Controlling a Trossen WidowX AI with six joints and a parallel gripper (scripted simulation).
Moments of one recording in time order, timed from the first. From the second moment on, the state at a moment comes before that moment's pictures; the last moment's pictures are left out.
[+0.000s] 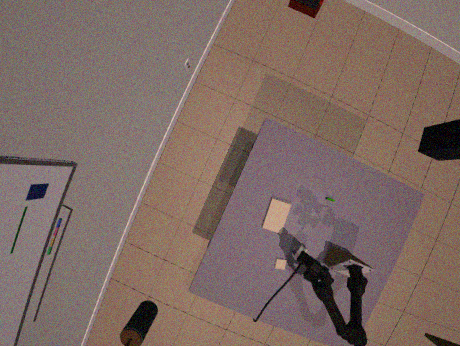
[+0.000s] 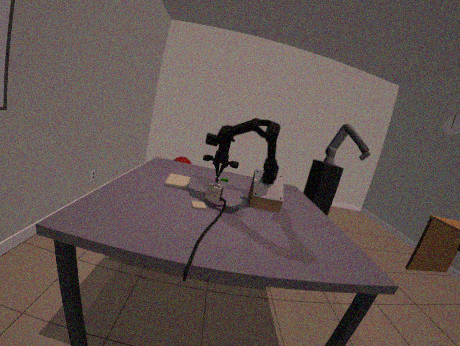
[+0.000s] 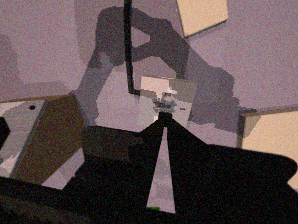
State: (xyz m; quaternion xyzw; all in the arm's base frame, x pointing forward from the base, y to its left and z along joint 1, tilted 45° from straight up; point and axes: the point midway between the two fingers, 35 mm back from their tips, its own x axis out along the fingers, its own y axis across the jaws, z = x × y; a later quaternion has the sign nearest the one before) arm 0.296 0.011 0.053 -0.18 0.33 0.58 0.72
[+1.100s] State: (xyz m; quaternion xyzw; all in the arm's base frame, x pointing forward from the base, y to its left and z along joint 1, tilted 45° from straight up) arm 0.296 0.015 0.052 -0.17 0.32 0.58 0.73
